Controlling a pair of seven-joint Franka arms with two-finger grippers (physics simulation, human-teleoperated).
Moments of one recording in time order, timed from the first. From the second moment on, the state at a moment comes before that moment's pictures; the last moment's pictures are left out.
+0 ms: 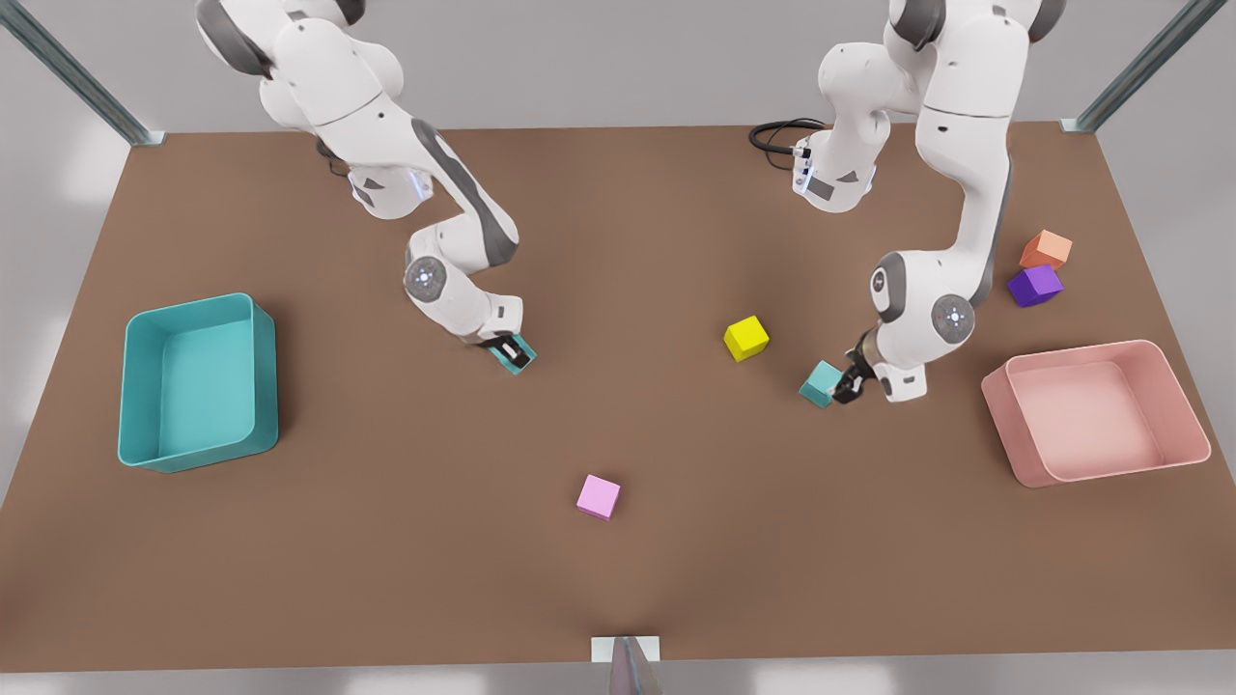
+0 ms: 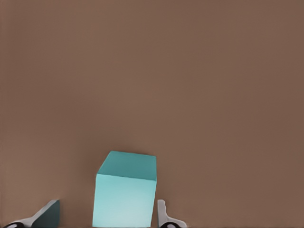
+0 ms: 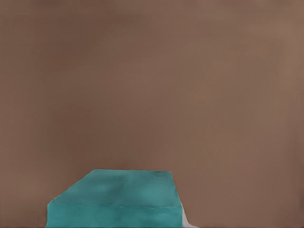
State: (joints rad) left arm -0.21 0.25 0.08 -2.28 -0.27 2.42 -0.94; right arm 0.43 0.31 0.21 -2.27 0.40 2.67 -2.04
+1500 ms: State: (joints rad) left arm -0.51 0.35 0.06 -2.04 -0.23 2.39 -1.05; right arm 0.56 0.08 -0.33 -1.32 0.23 1.40 -0.86
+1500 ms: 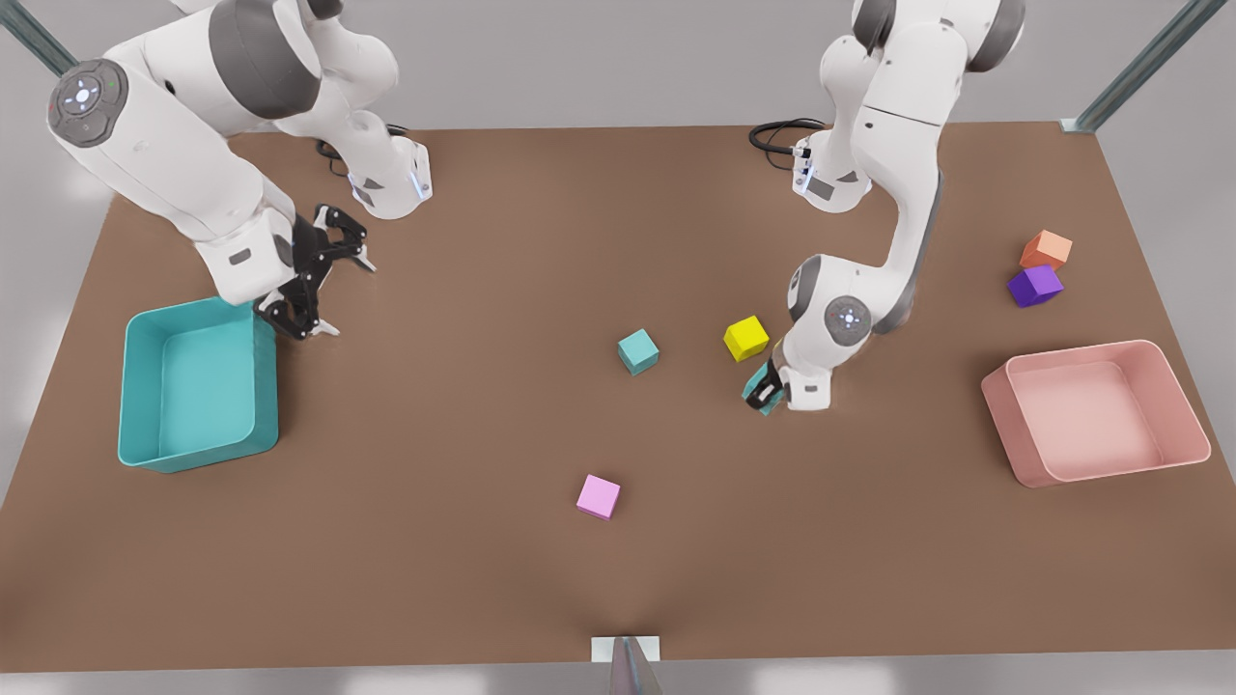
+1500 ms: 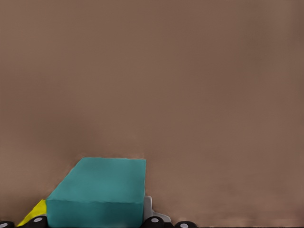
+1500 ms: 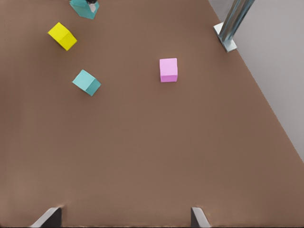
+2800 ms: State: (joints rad) left arm -0.72 0.54 -0.05 -1.77 -0.24 2.22 -1.25; right arm 0.52 -0.02 -0.20 -1.49 0.06 1.27 -0.10
